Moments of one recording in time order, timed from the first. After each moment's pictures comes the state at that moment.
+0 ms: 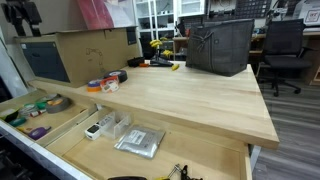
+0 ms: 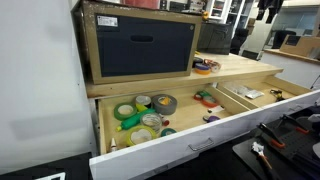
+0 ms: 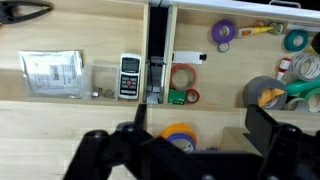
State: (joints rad) arm 0.02 -0.36 -0.05 -2.11 0.04 1.72 -0.13
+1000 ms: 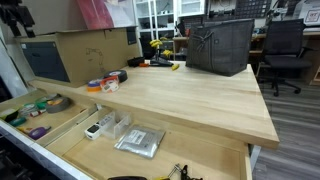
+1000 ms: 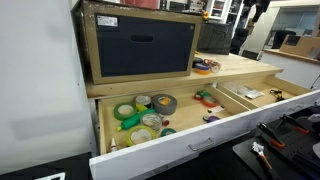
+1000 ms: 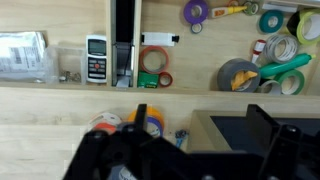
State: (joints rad) arm 0.06 -0.37 0.05 -2.14 0.12 1.84 -0.01
